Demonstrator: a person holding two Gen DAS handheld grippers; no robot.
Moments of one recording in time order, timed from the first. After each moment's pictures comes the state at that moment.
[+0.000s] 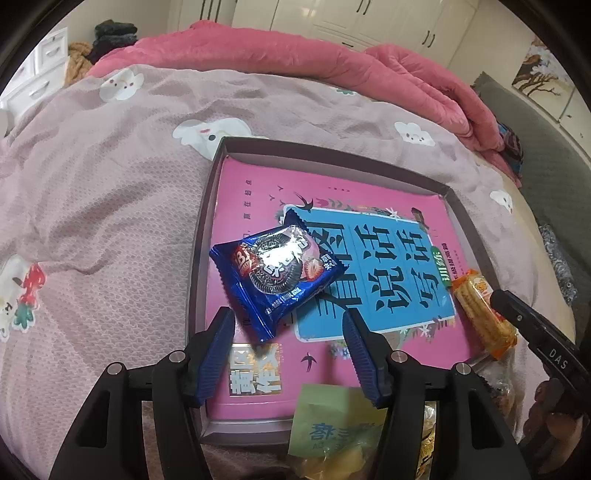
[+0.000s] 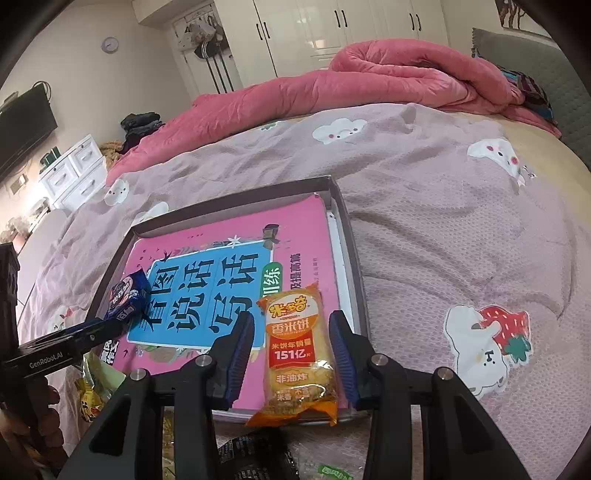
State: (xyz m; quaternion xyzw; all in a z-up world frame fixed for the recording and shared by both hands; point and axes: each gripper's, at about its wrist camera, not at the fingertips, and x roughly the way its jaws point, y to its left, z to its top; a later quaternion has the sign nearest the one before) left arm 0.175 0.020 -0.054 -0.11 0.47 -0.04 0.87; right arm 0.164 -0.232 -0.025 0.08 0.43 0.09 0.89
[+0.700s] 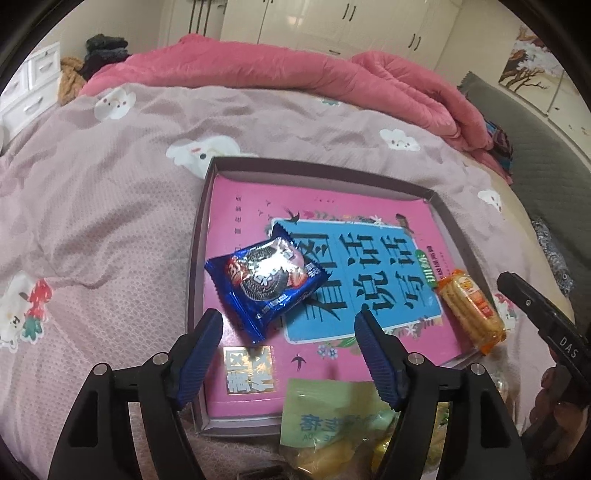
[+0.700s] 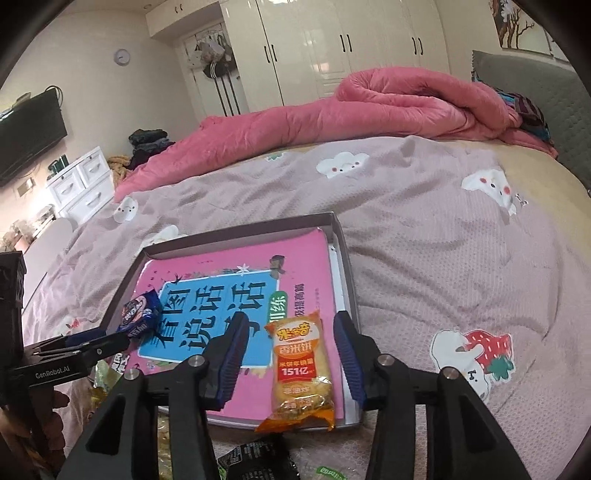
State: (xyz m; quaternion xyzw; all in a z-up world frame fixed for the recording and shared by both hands) left arm 0.166 0.018 -0.038 -0.10 0.45 -0.06 0.88; right arm 0.153 -0.231 0.002 0.07 0.38 0.10 0.92
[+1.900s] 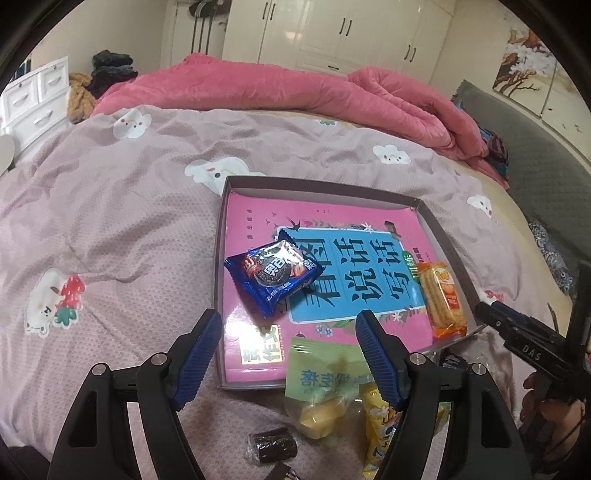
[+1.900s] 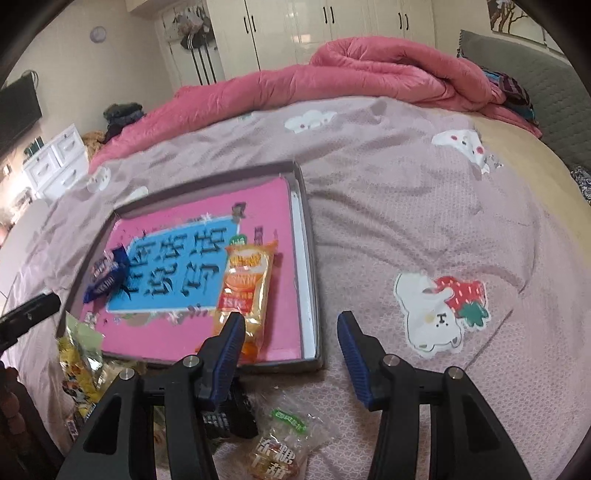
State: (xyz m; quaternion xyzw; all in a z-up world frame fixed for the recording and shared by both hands) left arm 0.126 0.024 -0.012 -0.09 0.42 -0.05 0.90; right arm 0.133 -0.251 -0.016 0.06 0.43 0.06 0.90
